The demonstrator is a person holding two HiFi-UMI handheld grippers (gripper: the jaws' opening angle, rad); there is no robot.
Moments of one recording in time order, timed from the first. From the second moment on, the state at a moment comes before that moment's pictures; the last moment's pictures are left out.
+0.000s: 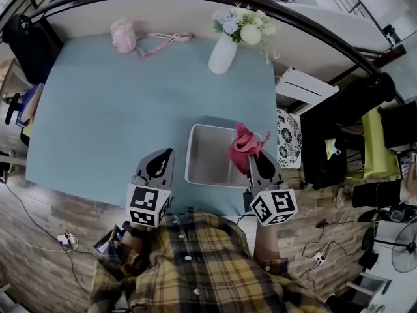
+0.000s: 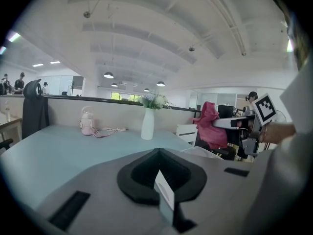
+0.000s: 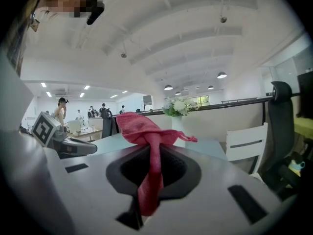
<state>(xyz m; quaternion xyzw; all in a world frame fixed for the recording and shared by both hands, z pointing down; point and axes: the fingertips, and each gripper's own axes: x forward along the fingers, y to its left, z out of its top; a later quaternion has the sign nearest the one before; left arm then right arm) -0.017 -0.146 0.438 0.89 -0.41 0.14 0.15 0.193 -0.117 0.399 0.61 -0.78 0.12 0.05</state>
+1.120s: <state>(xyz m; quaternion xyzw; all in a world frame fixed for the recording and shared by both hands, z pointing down) -0.019 -0.147 0.444 0.88 -0.42 0.14 0.16 0.204 -0.101 0.416 0.63 -0.76 0.14 0.08</state>
